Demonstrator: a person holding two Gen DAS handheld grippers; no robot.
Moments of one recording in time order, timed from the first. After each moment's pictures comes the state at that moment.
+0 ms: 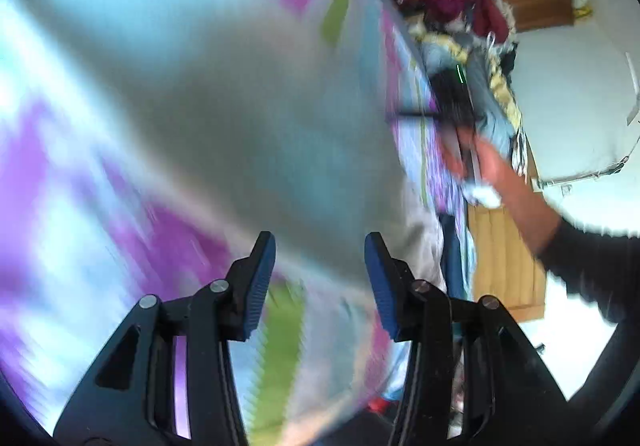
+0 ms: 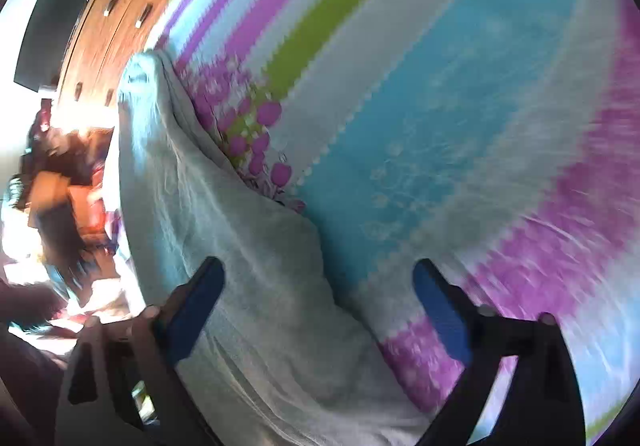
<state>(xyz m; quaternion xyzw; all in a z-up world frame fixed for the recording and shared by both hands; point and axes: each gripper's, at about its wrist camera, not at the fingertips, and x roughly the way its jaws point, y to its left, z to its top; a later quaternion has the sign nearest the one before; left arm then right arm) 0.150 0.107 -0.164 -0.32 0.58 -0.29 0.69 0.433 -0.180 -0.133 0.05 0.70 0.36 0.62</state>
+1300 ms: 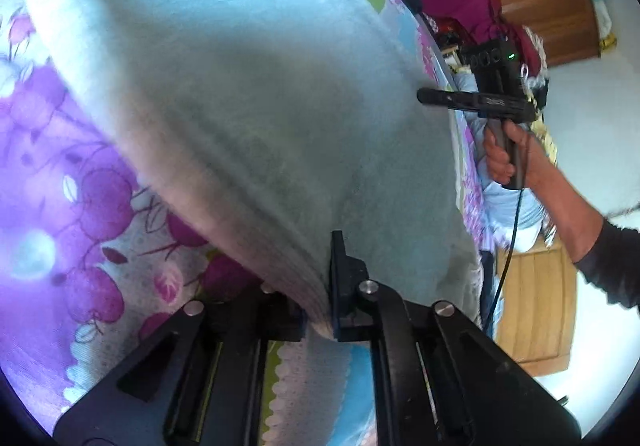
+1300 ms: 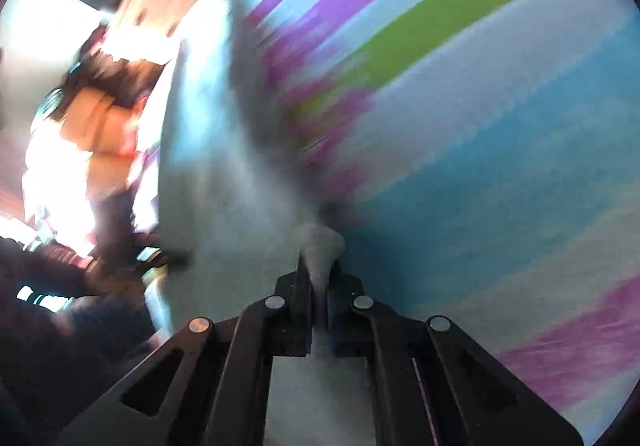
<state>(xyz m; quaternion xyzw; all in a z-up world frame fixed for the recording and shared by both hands) 0.135 0.062 -0.216 -0.35 0.53 -0.20 0.75 0.428 -0.165 -0.127 -0.02 0.65 0.46 0.60</state>
